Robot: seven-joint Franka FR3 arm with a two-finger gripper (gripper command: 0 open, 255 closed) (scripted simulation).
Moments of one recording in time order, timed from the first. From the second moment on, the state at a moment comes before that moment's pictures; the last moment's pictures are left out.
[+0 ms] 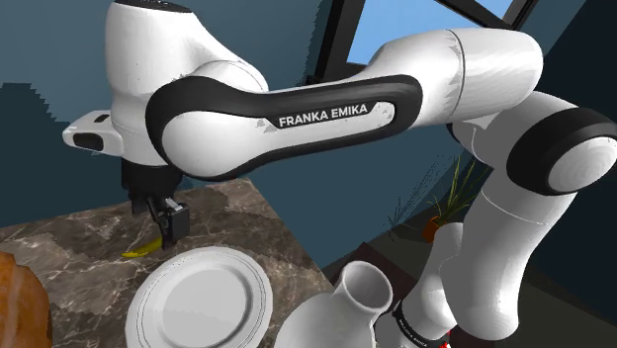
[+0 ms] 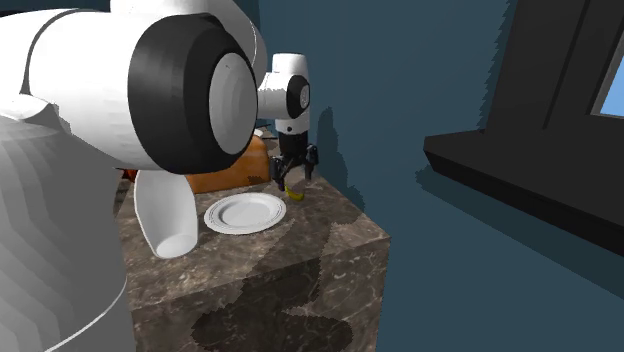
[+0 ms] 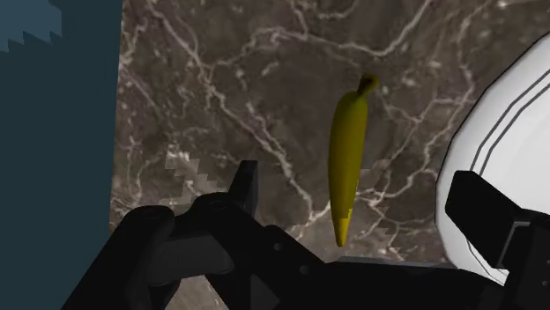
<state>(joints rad) 0.43 0.15 0.29 -1.76 -0.04 2.00 -0.89</state>
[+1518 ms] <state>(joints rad) 0.44 0.18 0.29 -1.80 -0.05 2.07 -0.89</state>
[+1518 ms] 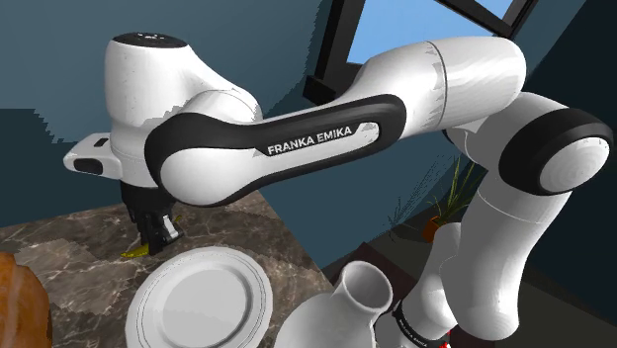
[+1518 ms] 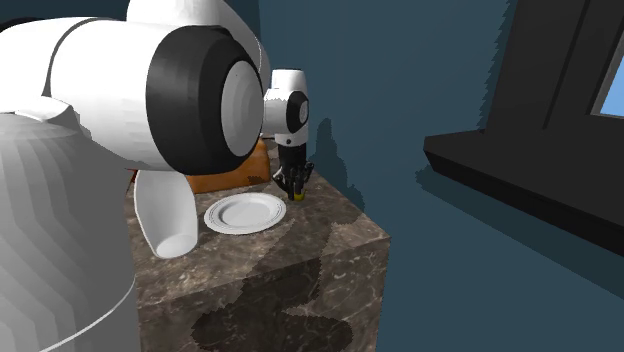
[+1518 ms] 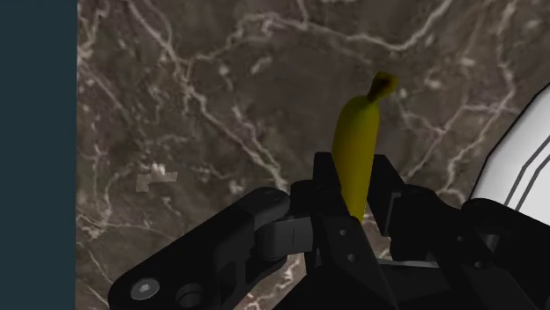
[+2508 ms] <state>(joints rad) 0.44 0.15 0.30 -1.67 -0.04 1.91 -0.90</state>
